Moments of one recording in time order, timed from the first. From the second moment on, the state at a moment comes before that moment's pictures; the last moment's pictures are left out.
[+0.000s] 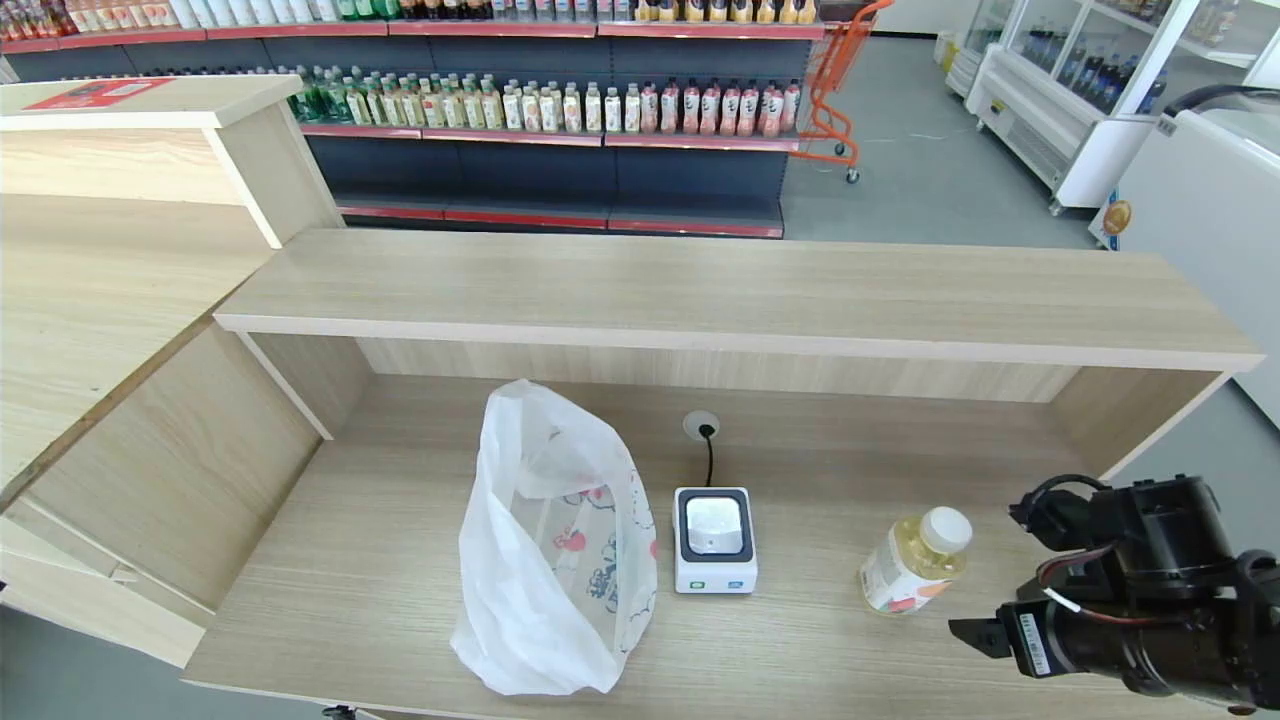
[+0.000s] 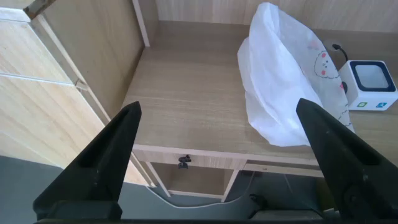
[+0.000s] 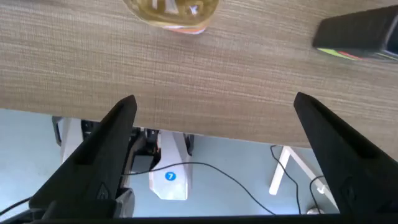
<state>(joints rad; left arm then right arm) 0.00 0.00 0.00 0.00 0.01 0.00 0.17 1.66 -0.36 -0.46 -0.09 0.00</state>
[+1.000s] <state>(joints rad) 0.00 0.00 0.00 0.00 0.01 0.00 0.29 2.10 -0.36 -1.17 -0.19 0.00</state>
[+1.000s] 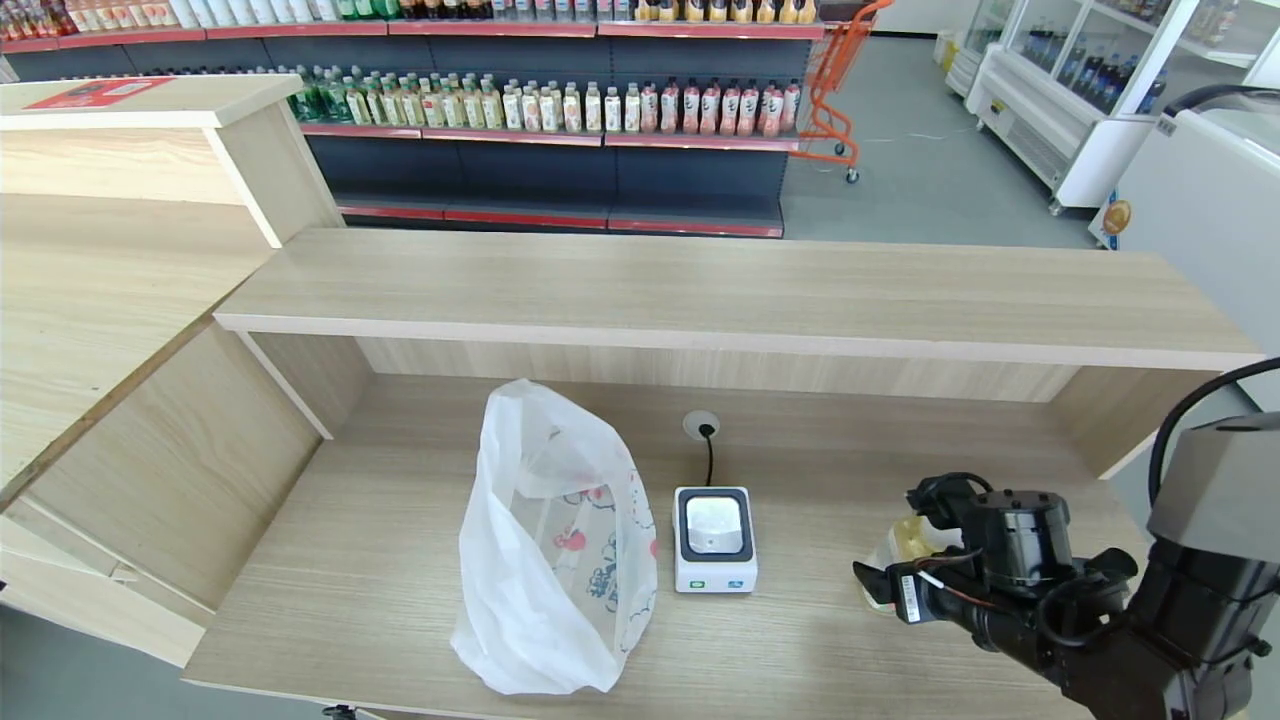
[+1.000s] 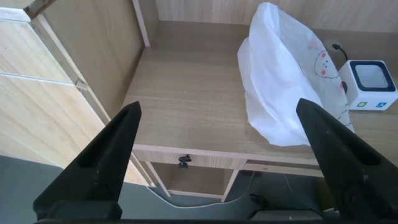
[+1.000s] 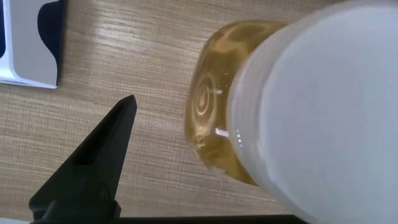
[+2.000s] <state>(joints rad) 0.00 0.00 0.00 0.00 0.01 0.00 0.34 2.29 -0.40 -1.47 -0.18 -0.03</state>
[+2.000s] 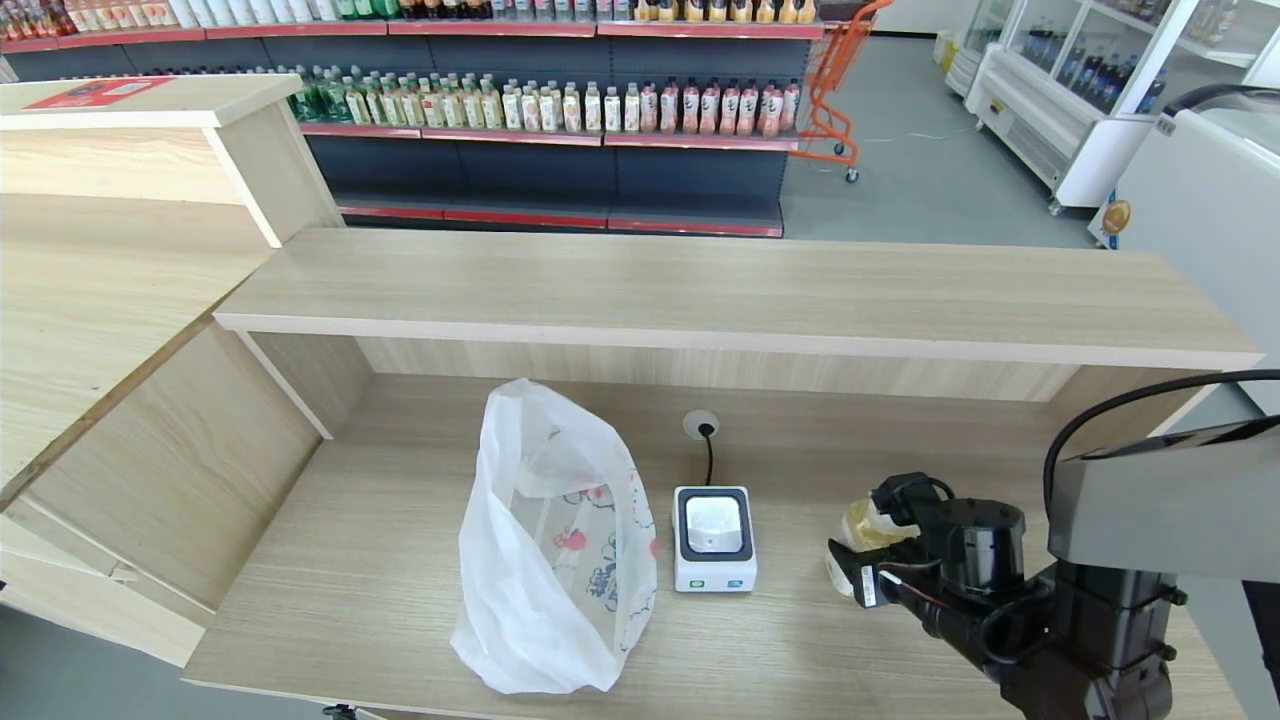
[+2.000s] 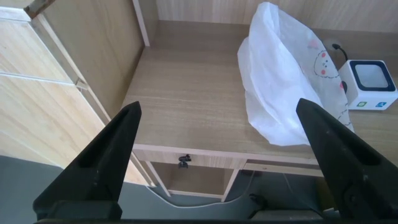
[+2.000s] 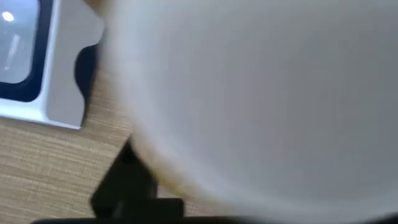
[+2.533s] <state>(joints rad) 0.00 0.00 0.00 0.00 0.01 0.00 0.34 2.33 -0.43 -1.49 -0.18 -0.09</state>
